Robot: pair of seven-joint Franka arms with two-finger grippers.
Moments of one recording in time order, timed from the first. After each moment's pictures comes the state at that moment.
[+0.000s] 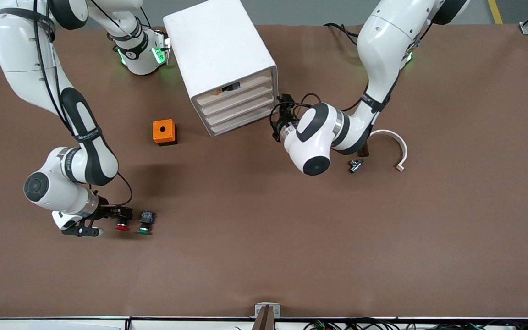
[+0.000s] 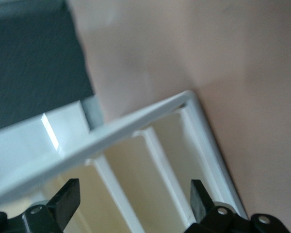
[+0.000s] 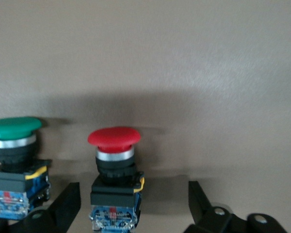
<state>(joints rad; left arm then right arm) -0.55 0.71 -0.14 -1.53 -0.78 1.57 -2.00 -0.02 0.69 0.00 -1.75 0.16 2.46 -0.05</state>
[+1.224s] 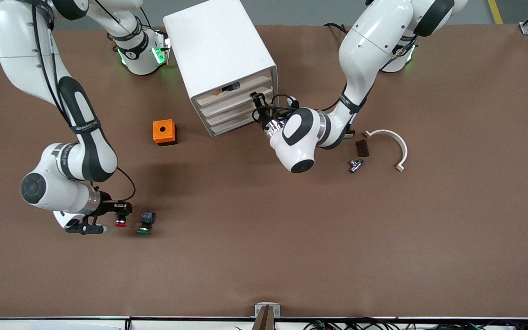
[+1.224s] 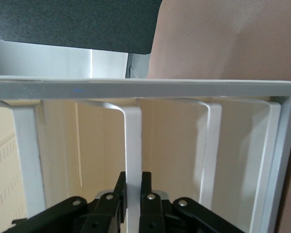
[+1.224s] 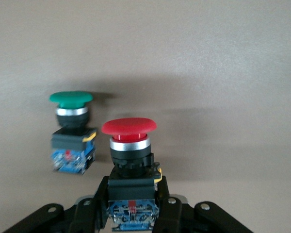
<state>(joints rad) -0.62 0.80 -0.13 -1.52 -0.98 1.56 -2.39 0.01 0.61 0.01 -1.69 0.16 2.24 -0.03</state>
